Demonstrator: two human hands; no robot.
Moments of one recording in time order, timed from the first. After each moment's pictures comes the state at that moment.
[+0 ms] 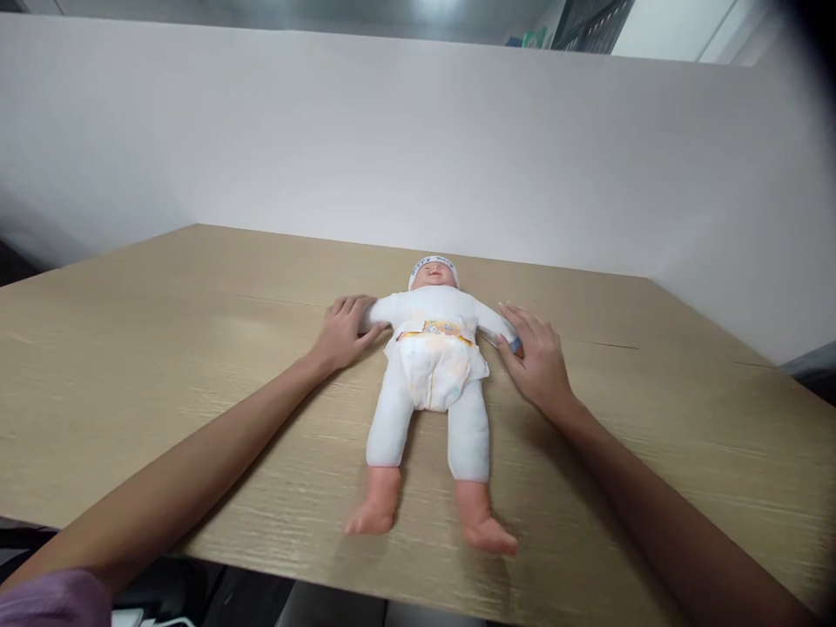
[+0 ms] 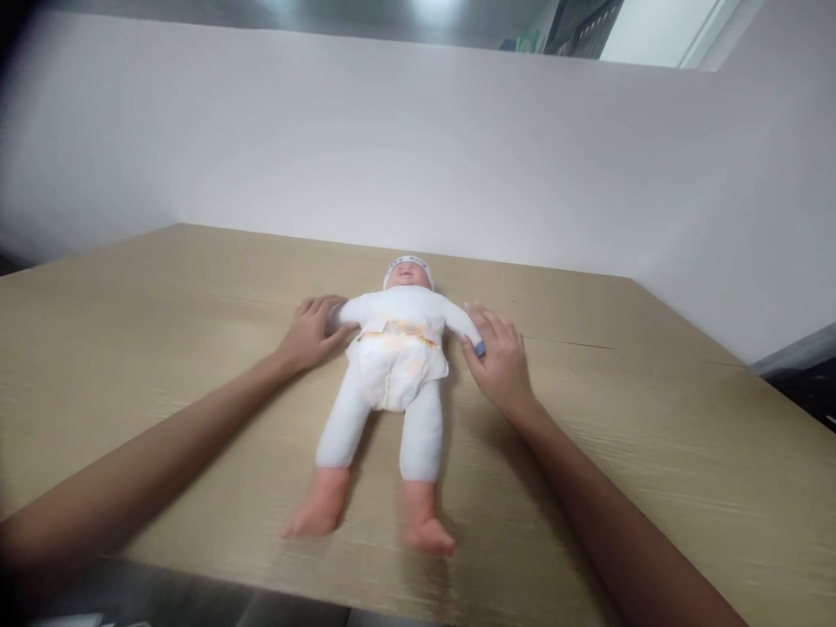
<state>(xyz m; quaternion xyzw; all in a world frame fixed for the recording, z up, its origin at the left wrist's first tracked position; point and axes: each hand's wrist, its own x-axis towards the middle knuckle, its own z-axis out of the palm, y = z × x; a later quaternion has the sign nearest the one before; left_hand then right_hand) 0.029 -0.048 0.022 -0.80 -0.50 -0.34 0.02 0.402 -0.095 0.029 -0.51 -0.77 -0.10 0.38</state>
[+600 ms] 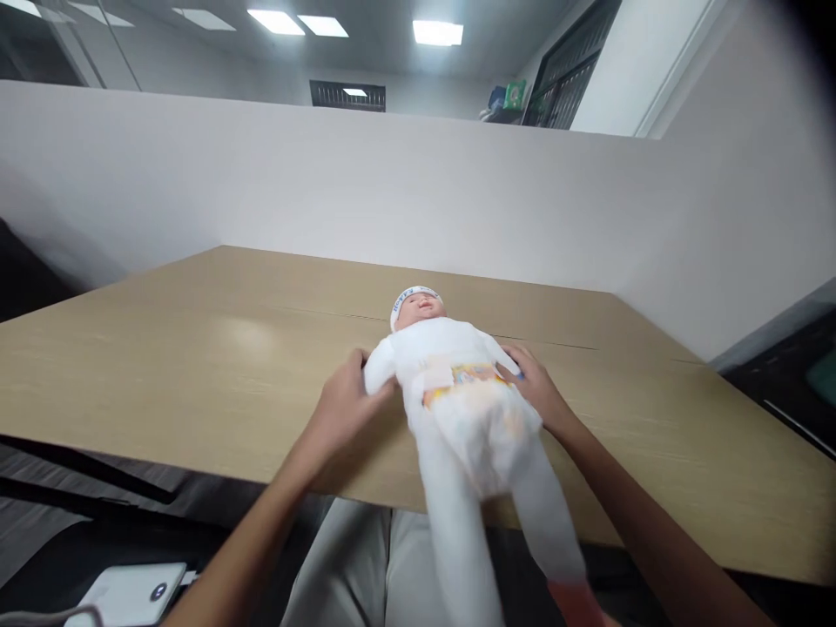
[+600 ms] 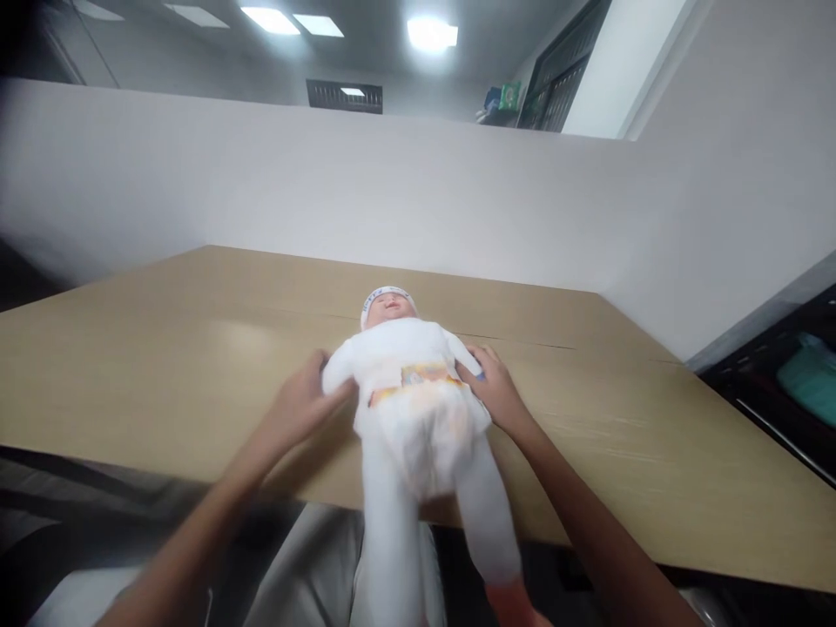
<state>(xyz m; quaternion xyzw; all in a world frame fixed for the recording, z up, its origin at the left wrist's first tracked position) 0.074 -0.242 0.096 -0.67 -0.64 -0.32 -0.19 0.401 -0.191 0.077 -0.54 -0.73 0.16 0.39</state>
